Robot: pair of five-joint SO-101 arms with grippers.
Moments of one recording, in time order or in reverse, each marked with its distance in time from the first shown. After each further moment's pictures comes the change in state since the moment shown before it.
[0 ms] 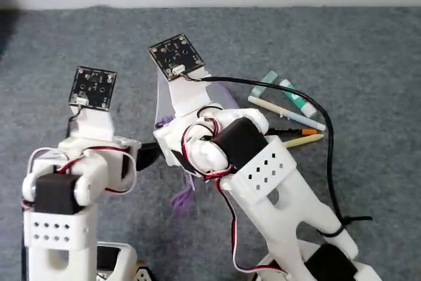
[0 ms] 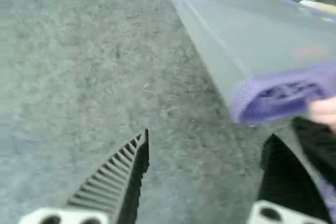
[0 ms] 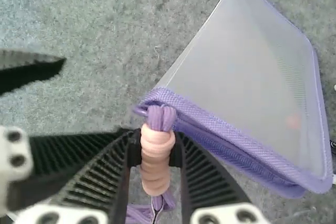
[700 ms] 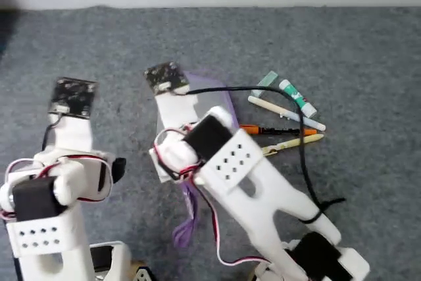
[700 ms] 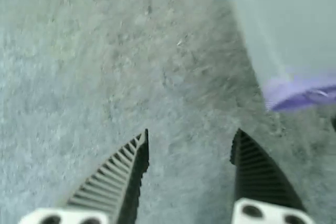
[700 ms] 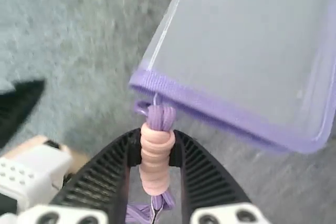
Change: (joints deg) left arm -11.0 0.1 -4.8 10.9 -11.3; right arm -3.0 6.6 0.0 8.0 -8.3
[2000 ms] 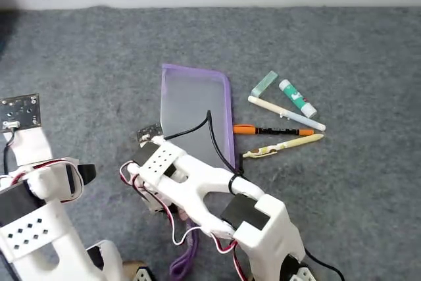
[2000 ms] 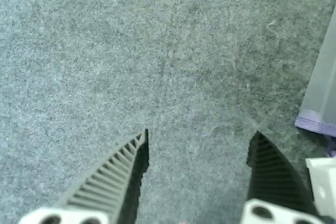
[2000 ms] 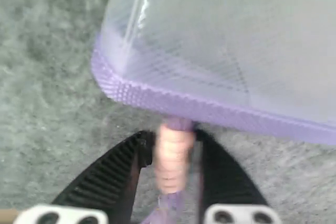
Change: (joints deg) left arm -22.9 0.0 9.5 -4.2 0.8; right arm -6.9 38.6 7.5 -13.1 -10.3
